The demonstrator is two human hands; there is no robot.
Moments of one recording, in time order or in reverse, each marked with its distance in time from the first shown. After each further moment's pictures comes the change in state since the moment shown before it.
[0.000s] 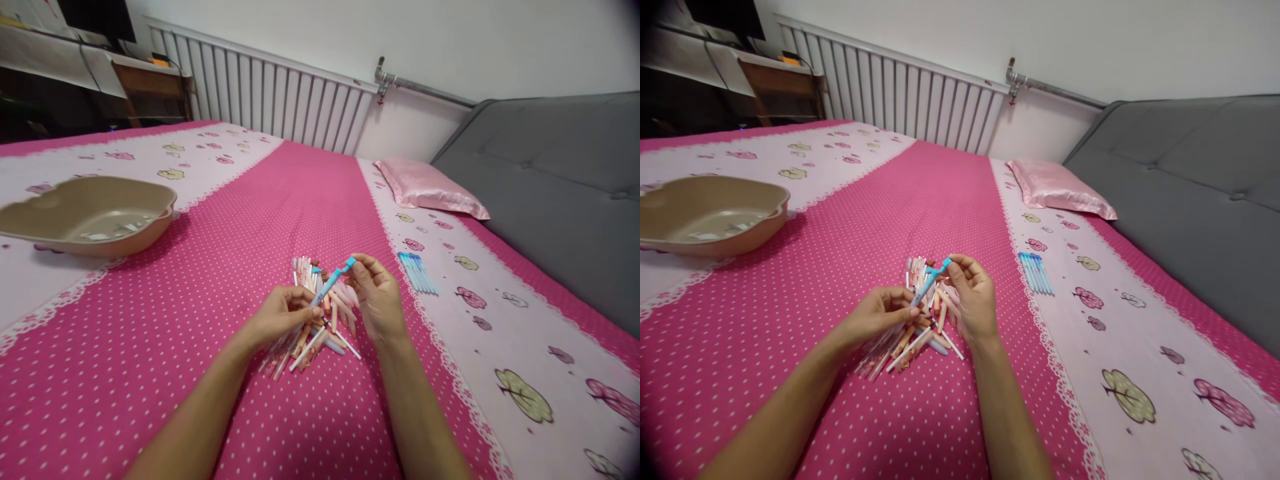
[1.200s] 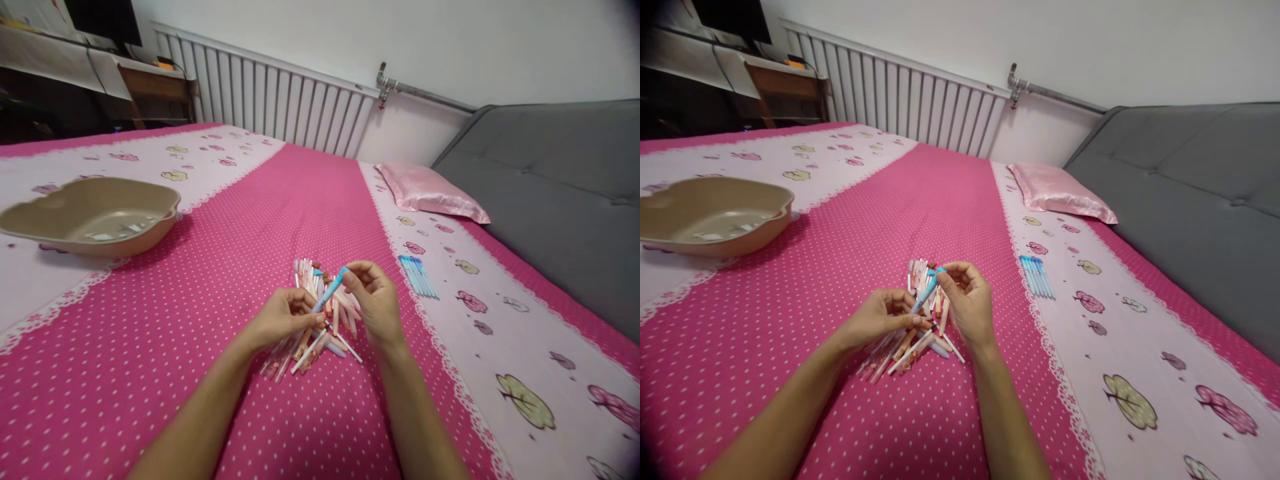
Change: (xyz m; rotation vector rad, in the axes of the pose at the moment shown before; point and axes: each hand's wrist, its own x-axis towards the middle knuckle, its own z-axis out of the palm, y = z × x) left_hand 0.003 -0.005 -0.004 0.085 -0.015 0.043; right_hand -0.004 -0.003 0.003 -0.238 -0.051 -0.107
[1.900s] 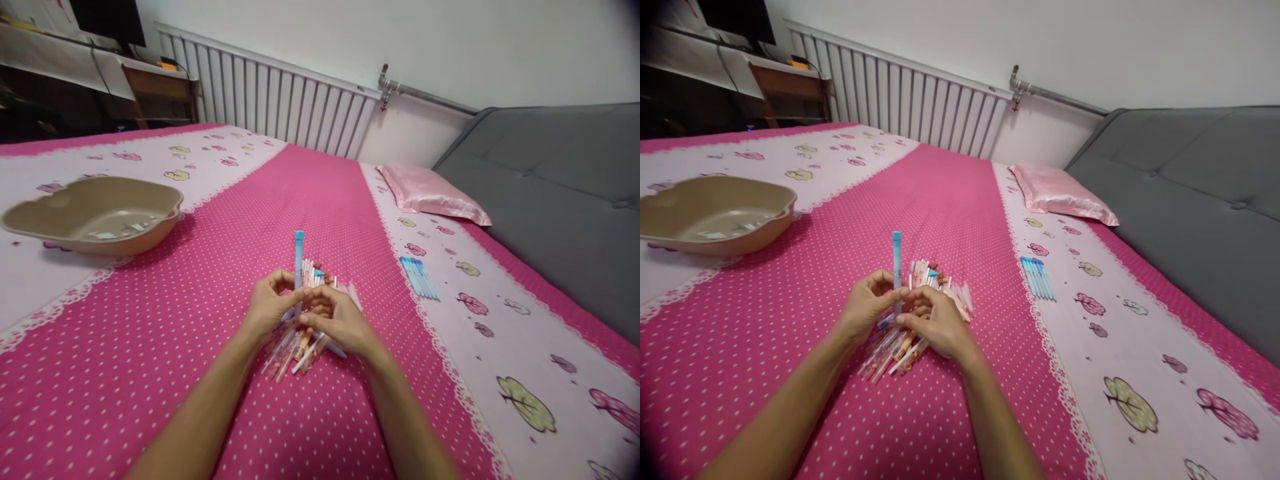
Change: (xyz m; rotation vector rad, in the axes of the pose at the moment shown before) left_hand 0.005 0.003 -0.004 -0.145 0.493 0.214; right_hand -0.015 0.028 0.013 -0.065 -0.554 0.322
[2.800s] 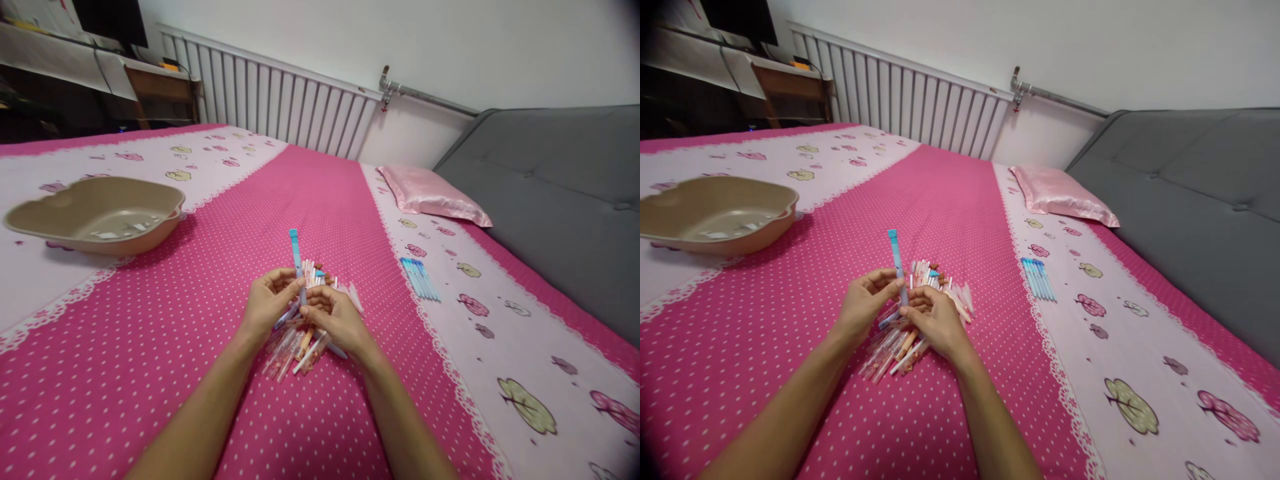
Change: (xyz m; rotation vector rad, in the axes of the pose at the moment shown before) left_hand -0.001 0.013 0.007 -0.075 0.106 -0.033; right_hand 0.006 0.004 0.008 0.060 0.105 -0.022
